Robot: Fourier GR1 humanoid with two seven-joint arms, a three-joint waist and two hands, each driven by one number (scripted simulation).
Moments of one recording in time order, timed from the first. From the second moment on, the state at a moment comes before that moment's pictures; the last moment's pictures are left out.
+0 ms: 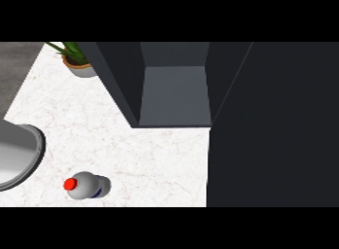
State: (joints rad) left arm 0.77 0.05 -0.92 -2.36 -0.37 0.98 -0.18; right arm 0.60 -0.15 0.06 -2.43 -0.22 0.26 0.02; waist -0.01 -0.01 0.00
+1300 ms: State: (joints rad) left arm 0.62 0.04 -0.53 -2.06 0.14 0.89 -0.38; right arm 0.91 -0.15 0.03 -2.44 -0.22 0.43 -0.24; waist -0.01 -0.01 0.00
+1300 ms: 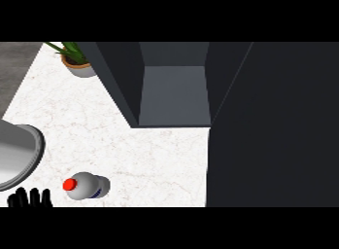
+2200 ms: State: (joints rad) left arm 0.44 0.00 -0.20 -1.49 0.53 0.54 -0.75; right arm 1.08 -0.16 -0.04 -2.43 -0.22 0.53 -0.40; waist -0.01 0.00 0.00
